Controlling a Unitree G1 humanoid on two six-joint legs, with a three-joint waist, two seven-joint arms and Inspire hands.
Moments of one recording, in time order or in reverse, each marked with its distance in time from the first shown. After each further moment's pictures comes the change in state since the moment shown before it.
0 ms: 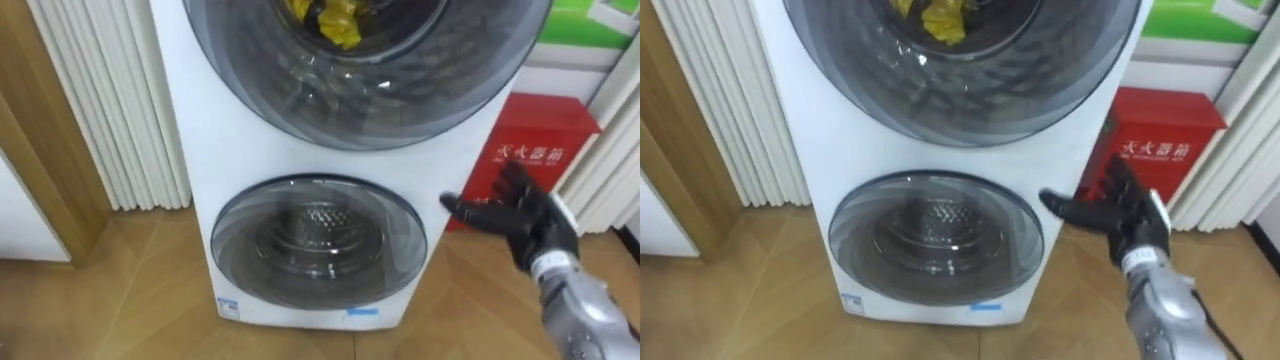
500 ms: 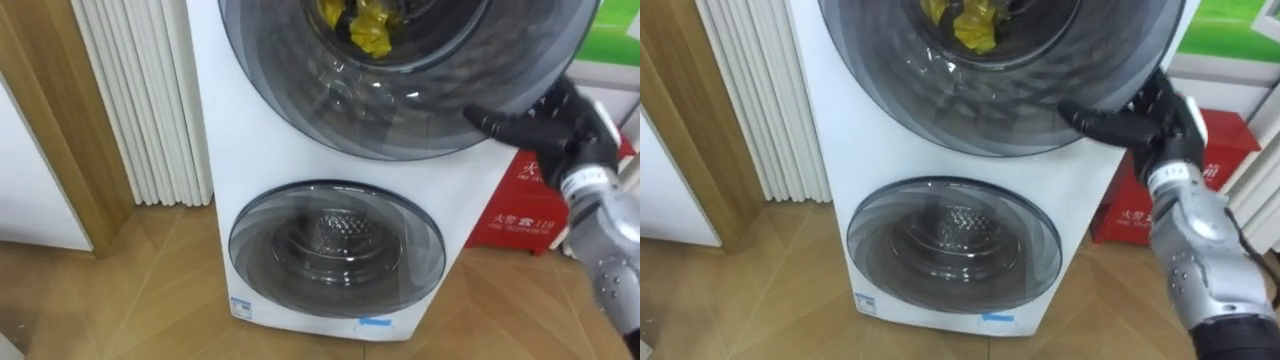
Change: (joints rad) left arm 0.022 0.013 -0.001 -0.037 0.006 0.060 -0.066; right arm -0.202 -0.135 0.042 0.011 0.080 0.012 -0.073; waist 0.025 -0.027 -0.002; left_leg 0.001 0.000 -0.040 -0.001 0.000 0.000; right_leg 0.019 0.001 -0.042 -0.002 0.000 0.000
